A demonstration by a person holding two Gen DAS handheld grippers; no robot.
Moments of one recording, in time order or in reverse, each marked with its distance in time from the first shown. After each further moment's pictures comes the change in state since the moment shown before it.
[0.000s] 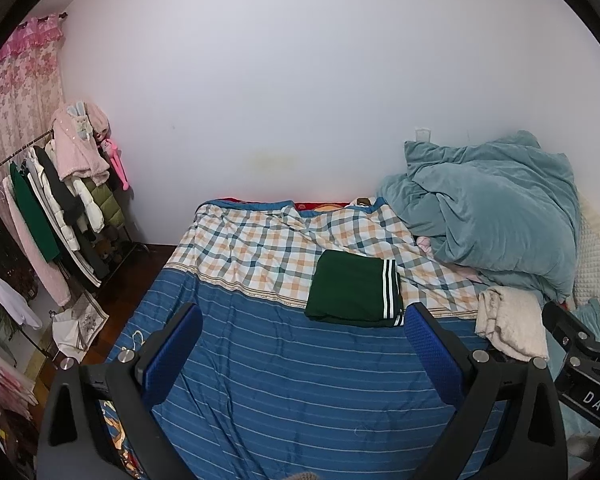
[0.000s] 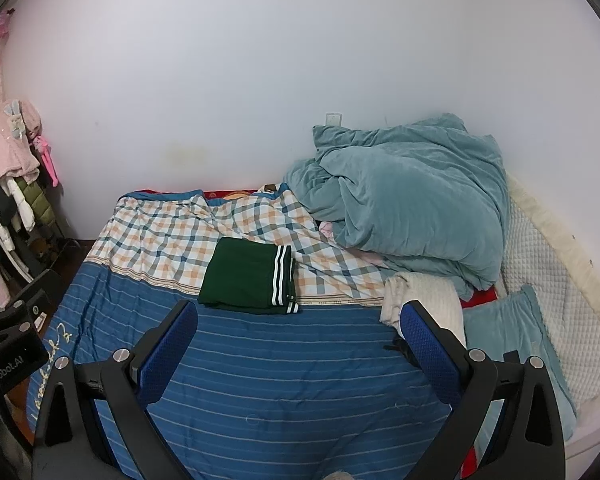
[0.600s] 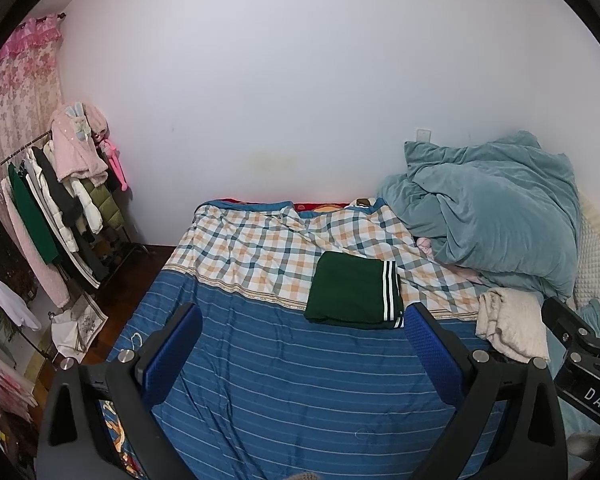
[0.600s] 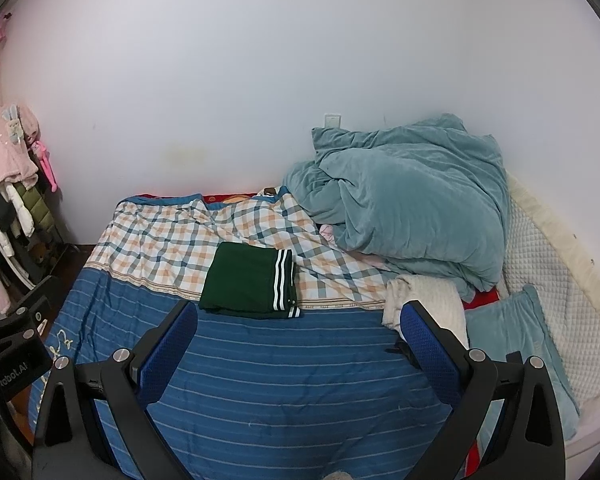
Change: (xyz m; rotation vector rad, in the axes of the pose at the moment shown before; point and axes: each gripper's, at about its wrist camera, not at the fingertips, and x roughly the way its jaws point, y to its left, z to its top) left arm 0.005 0.009 0.003 0.004 0.001 -0.007; right arm 0.002 0.005 -0.001 0.011 -0.005 -0.002
